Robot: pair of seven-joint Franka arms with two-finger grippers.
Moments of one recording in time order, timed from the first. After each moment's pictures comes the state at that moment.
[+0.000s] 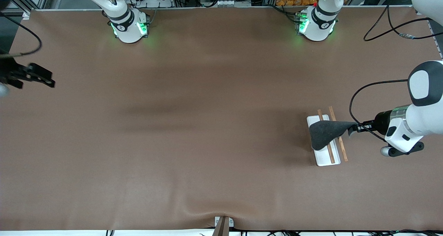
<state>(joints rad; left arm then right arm) 0.19 0.45 -0.23 -1.44 -0.06 1.73 -0.20 0.00 0.04 -0.04 -1.48 0.00 1.48 -0.05</state>
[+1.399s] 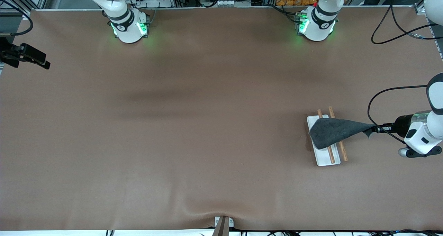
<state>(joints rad) 0.31 0.52 -0.23 -1.44 -0.02 1.74 -0.02 -0.03 -0.02 -0.01 -1.50 0.00 1.38 -0.01</state>
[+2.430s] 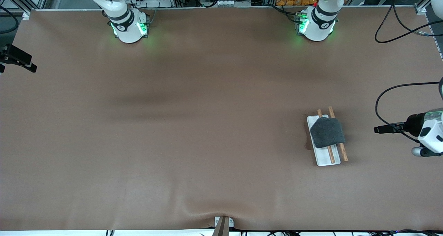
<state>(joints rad) 0.35 0.49 -0.23 -1.42 -0.02 1.74 0.02 -0.08 -0.02 -0.03 -1.49 0.01 1.45 -0.08</state>
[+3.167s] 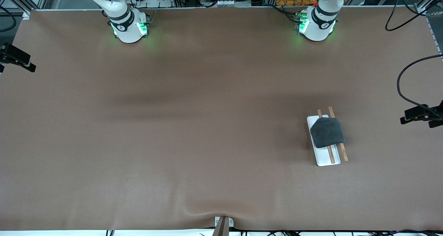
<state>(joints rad) 0.34 0.31 -0.24 -1.37 -0.02 1.73 0.24 -0.08 -0.02 -0.03 -1.49 0.03 1.45 -0.08</state>
